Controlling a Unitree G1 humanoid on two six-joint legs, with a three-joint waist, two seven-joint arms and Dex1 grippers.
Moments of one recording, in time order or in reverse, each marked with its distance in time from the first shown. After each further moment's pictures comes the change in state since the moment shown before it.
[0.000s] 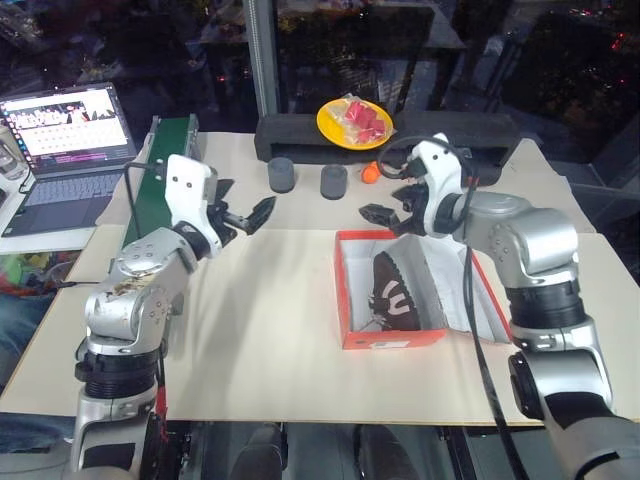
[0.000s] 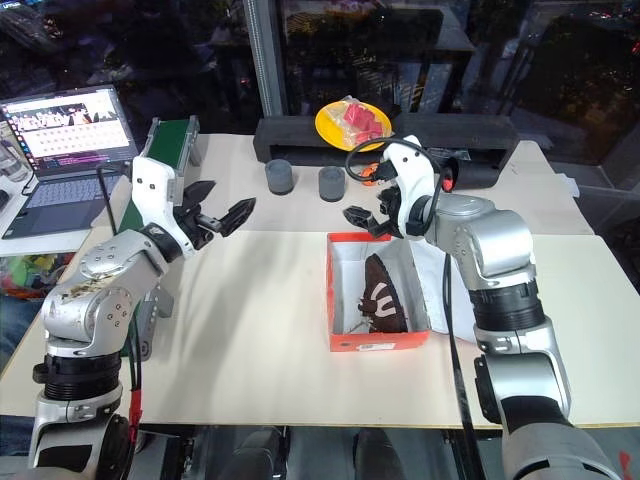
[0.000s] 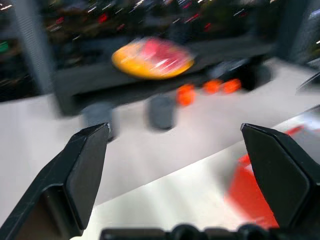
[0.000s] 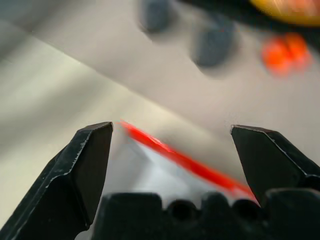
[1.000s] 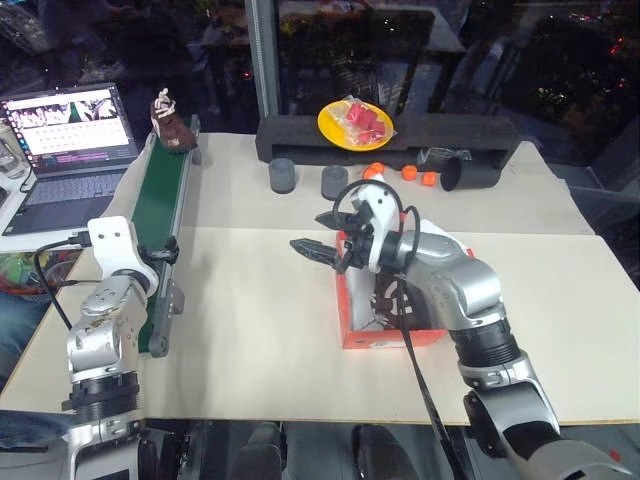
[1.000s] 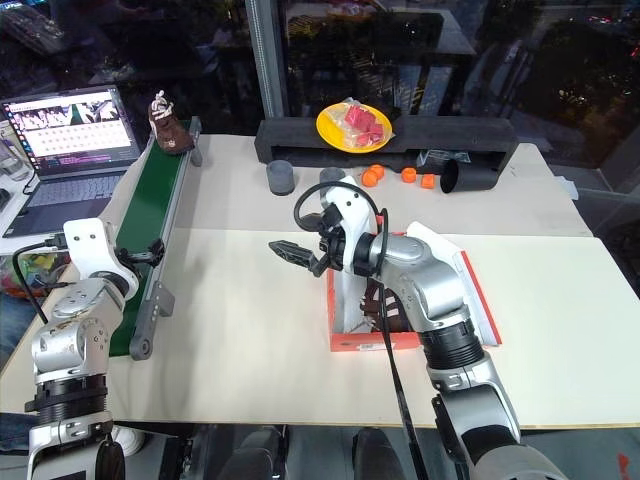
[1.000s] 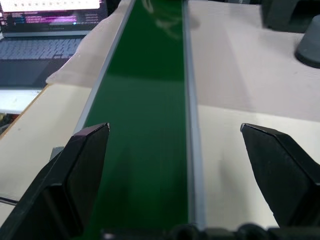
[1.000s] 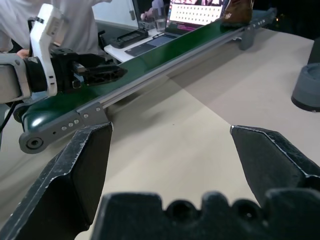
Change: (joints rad) left arm 0.116 -0.054 0.241 0.286 0.163 -0.122 0.250; right arm 0.140 0.267 0.097 0.020 -0.019 -0.279 0.107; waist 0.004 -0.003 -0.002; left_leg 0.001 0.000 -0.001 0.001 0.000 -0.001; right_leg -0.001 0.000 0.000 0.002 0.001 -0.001
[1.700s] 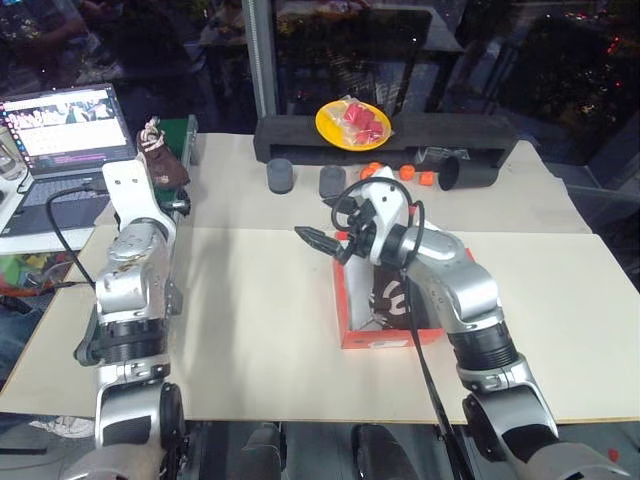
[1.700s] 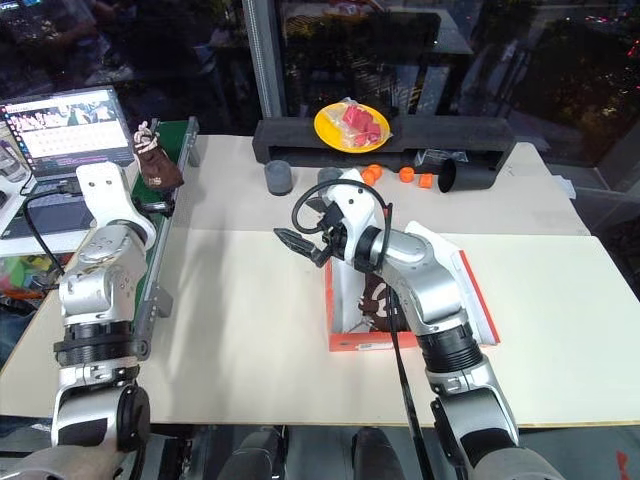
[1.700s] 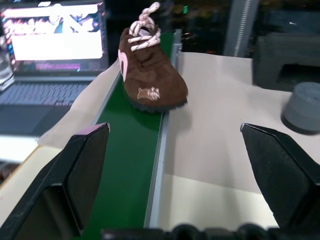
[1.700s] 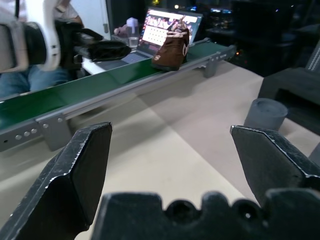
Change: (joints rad) left arm -0.318 -0.078 -0.032 0.151 0.083 0.008 0.222; right arm 0.024 -0.003 0.000 -0.022 -0.088 -0.145 -0.006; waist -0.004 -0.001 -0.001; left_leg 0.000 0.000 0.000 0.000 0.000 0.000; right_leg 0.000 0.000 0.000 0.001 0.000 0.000
